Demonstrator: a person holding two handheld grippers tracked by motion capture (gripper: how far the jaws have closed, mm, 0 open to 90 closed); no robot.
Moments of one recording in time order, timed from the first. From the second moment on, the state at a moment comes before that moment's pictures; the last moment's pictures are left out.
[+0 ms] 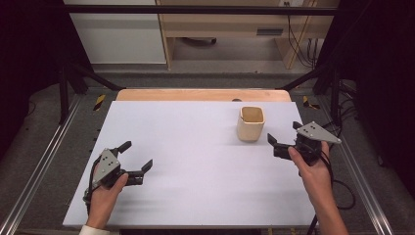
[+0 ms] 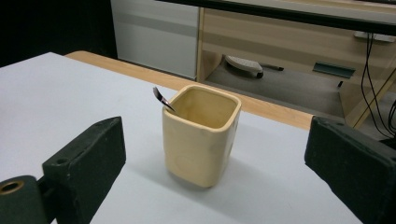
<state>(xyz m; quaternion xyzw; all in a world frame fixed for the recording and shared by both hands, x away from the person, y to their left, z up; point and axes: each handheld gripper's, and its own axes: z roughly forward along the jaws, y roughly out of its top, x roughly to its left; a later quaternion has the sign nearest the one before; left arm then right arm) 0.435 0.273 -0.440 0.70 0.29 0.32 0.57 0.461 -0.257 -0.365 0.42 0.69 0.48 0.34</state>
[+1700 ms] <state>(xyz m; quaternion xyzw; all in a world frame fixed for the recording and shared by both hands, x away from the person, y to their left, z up) 0.427 0.281 -0.455 0.70 0.30 0.32 0.56 0.421 -0.271 -0.422 0.44 0.68 0.49 0.33</state>
